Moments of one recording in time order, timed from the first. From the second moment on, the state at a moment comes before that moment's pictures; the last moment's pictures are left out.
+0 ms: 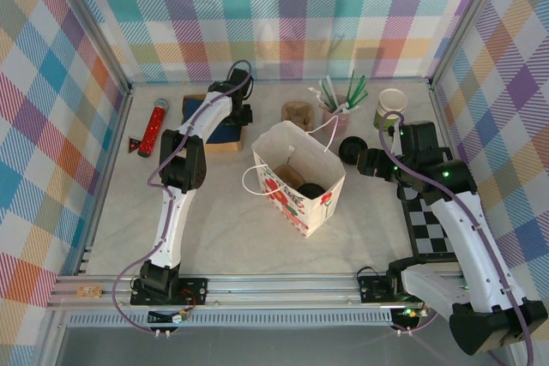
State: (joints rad) left arm -0.31 2.49 2.28 -0.97 -0.13 -0.36; right arm 0.24 0.98 1.15 -1.04 -0.05 0.36
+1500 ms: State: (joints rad) left arm -0.31 2.37 2.29 -1.03 -0.11 -0.29; right arm 0.24 0.98 1.15 -1.04 -0.09 0.37
